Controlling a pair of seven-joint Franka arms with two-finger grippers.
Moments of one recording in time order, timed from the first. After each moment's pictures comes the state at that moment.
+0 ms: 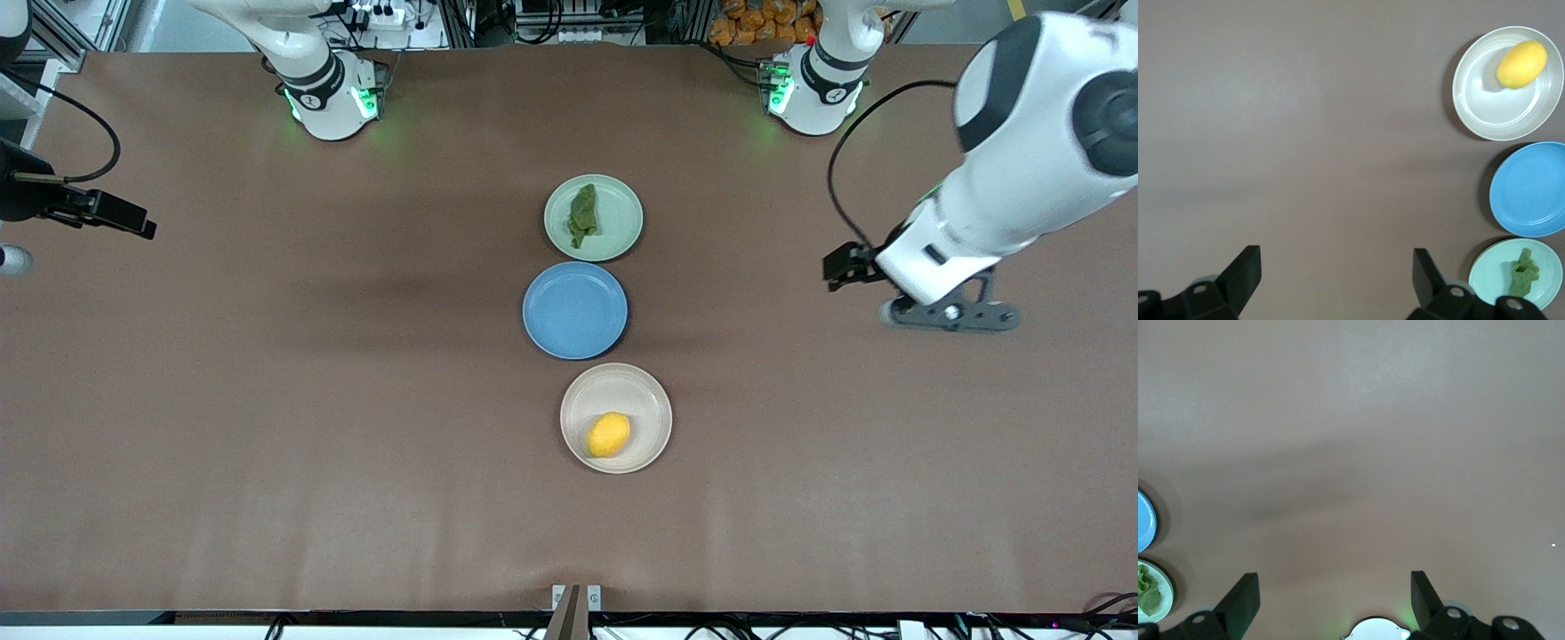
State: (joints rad) left arm -0.18 0.22 -0.12 -1.52 0.00 1.68 -0.20; right arm -0.04 0.03 -0.01 -1.56 0.02 1.42 0.13
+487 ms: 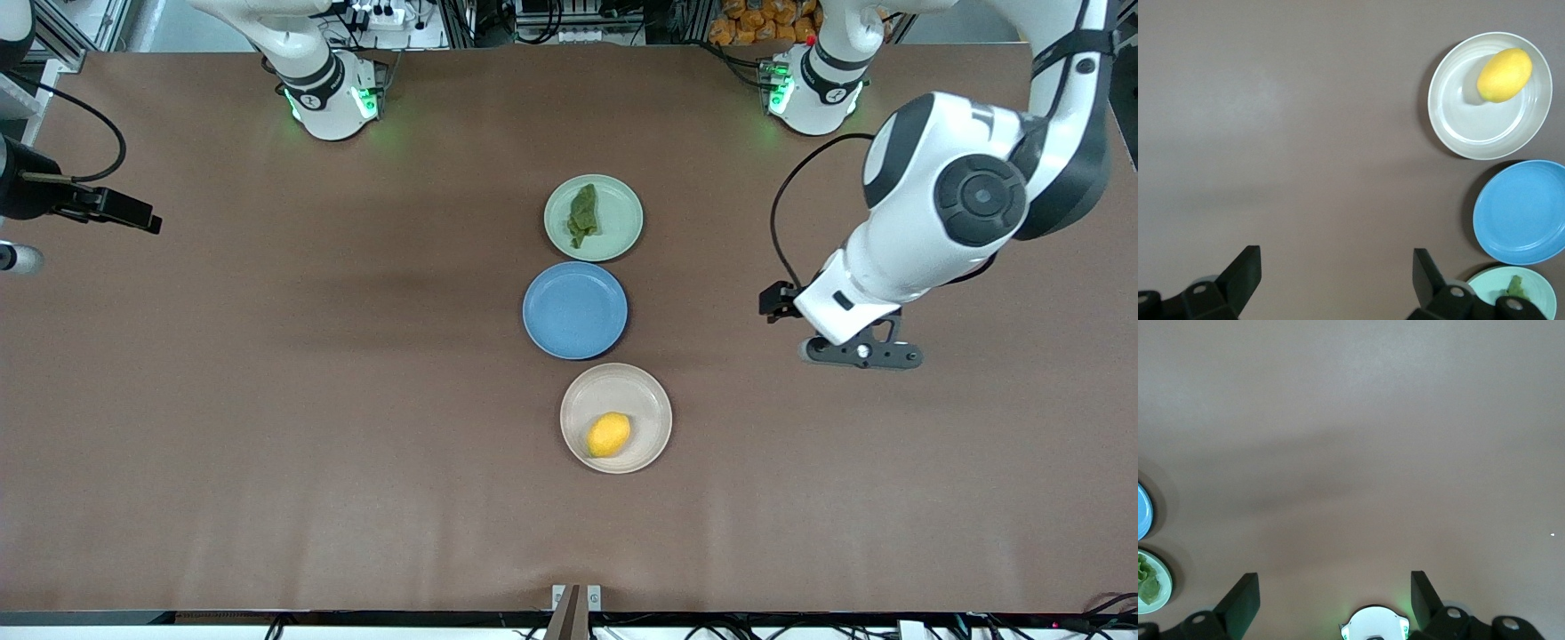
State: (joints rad) left arm -0.26 0.33 -0.12 -1.52 0.00 1.81 -0.26; right arm -0.03 0.03 -0.01 -1.57 0.02 1.39 0.13
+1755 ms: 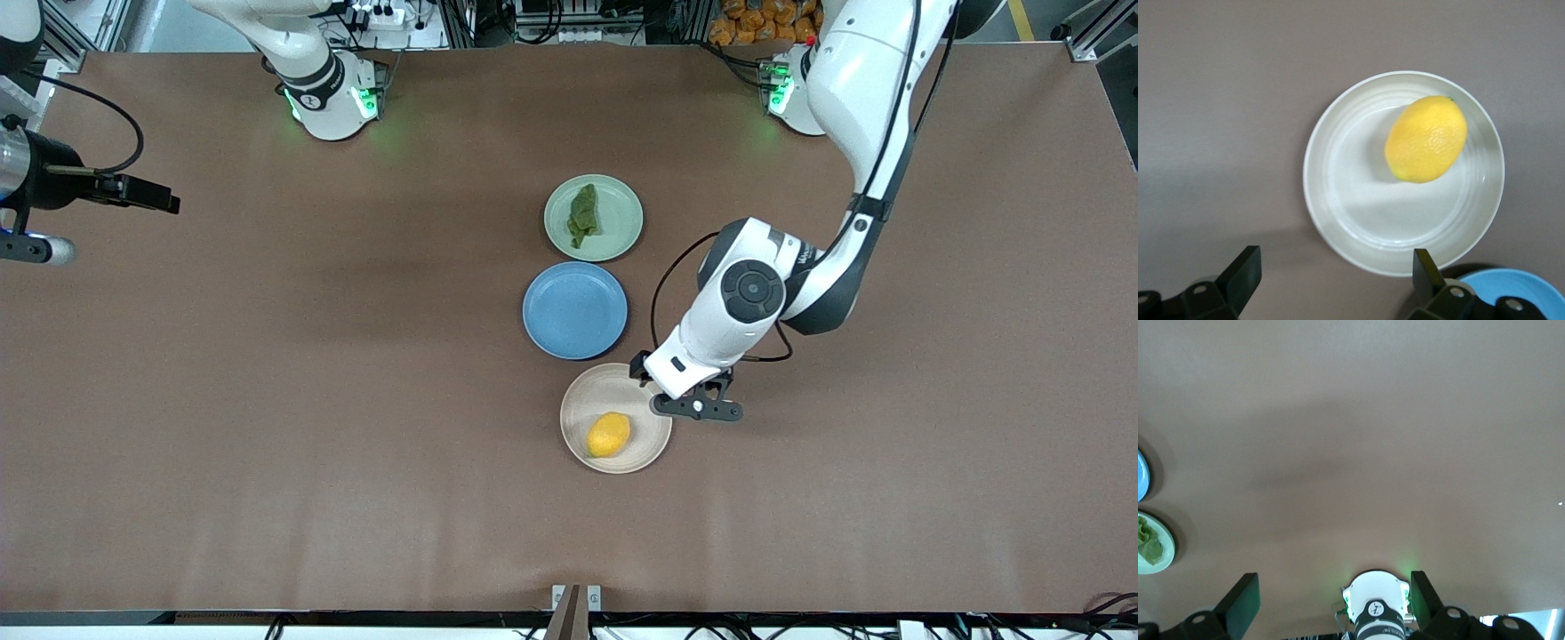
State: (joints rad) left arm -0.43 0.69 -0.12 -1.50 0.00 2.34 -0.40; right arm -0.03 0.03 -0.01 -1.58 0.05 1.28 0.13
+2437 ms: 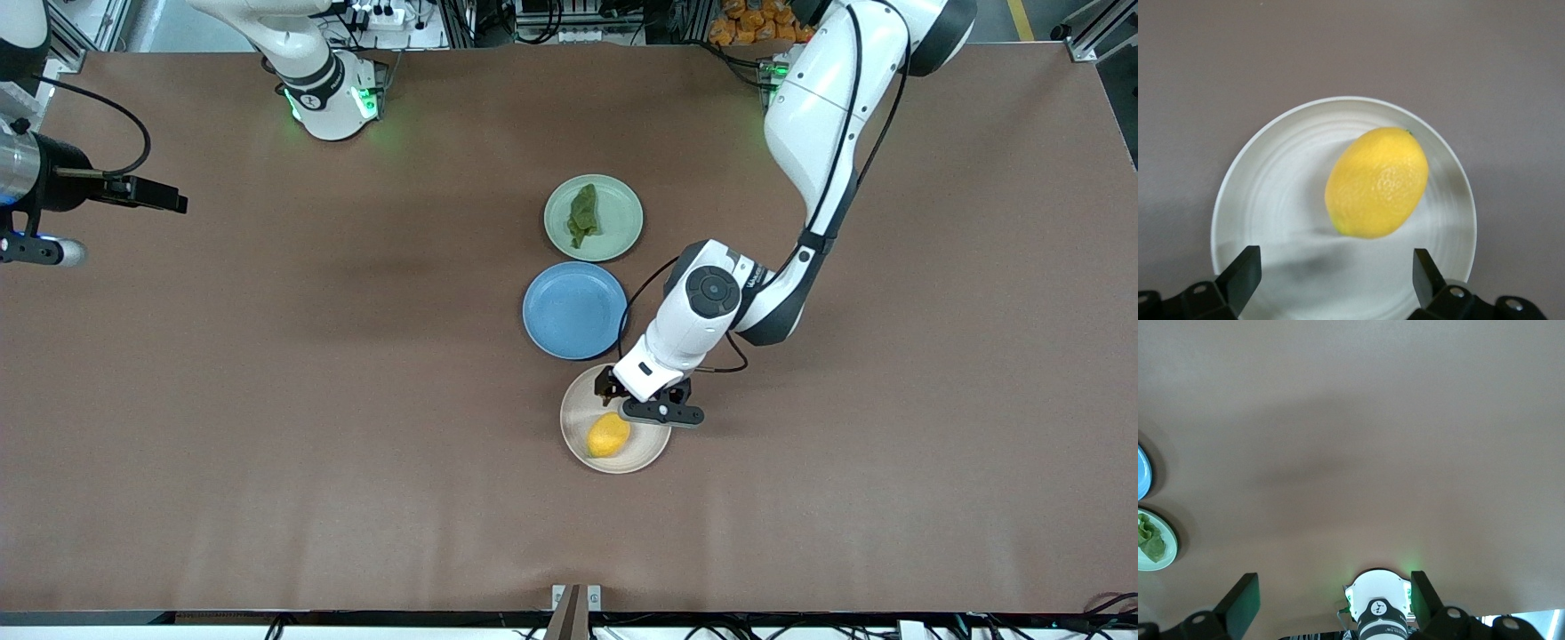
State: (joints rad) left arm -0.47 0.82 -0.12 -1.50 0.00 2.66 -0.47; right arm -0.03 0.04 -0.01 -1.59 0.05 1.30 0.13
